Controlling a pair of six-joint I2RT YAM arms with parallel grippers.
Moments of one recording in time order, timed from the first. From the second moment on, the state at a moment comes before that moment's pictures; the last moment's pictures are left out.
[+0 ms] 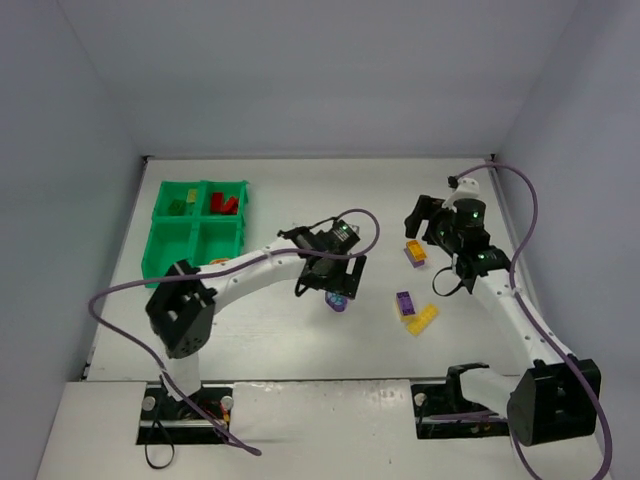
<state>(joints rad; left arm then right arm) -0.91 1.78 1.47 -0.80 -0.01 -0.55 0.15 1.14 0.81 -0.14 -0.02 0.29</state>
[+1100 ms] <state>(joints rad) -0.69 1.64 1.45 -0.91 -0.28 -0.71 0.11 1.06 0.74 -0.16 -0.16 0.30</state>
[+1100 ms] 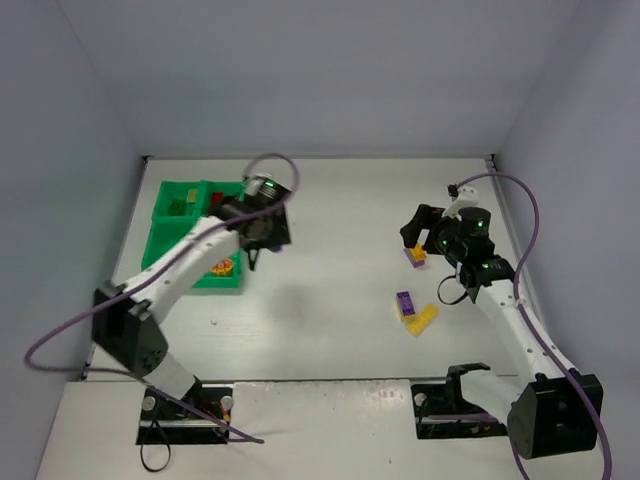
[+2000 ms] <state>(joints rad) 0.19 1.74 1.48 -0.89 -0.14 -0.48 0.11 1.03 0.74 -0.16 -0.21 0.29</state>
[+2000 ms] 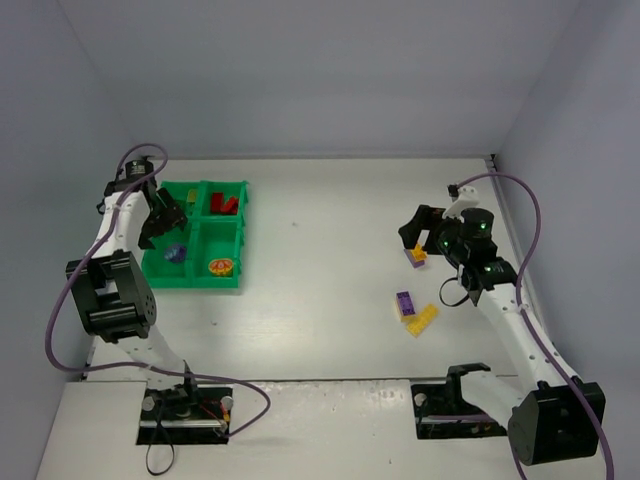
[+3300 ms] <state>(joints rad) -1.07 2.20 2.06 -0.86 -0.02 -0.81 -0.12 1.04 0.83 -0.46 -0.02 0.44</state>
